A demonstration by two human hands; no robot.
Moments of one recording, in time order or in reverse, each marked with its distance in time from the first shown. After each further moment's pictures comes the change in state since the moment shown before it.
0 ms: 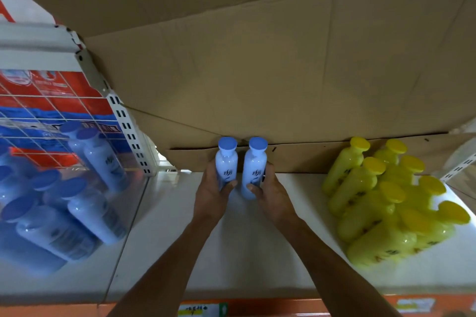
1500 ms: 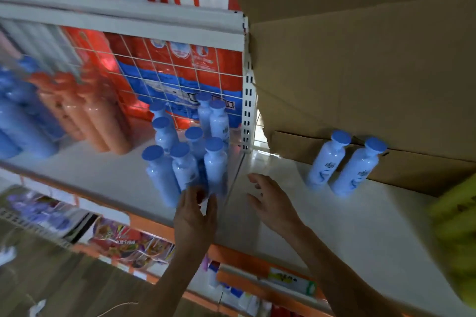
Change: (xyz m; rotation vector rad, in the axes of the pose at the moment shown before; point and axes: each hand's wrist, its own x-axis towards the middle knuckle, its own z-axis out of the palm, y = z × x) left_hand -0.143 -0.056 -0.201 0.350 0.580 -0.030; right_hand -0.052 -0.101 0.165 -0.144 -0.299 -0.370
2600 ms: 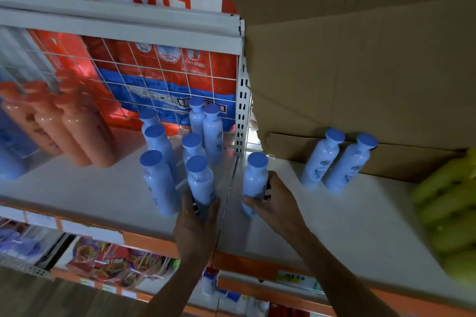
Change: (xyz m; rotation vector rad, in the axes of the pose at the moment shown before) left_hand 0.008 -0.016 0.007 -0.175 -0.112 -0.262; right_hand -0.004 -0.013 0.002 0.166 0.191 0.190
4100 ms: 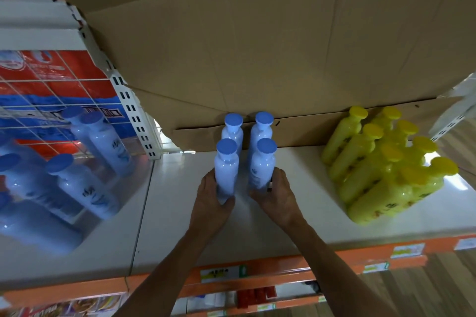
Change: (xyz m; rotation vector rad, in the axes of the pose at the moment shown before) left_hand -0.033 0.060 0.175 -0.019 -0.626 0.317; right_hand -0.043 0.114 -0.133 -0.047 0.309 0.249
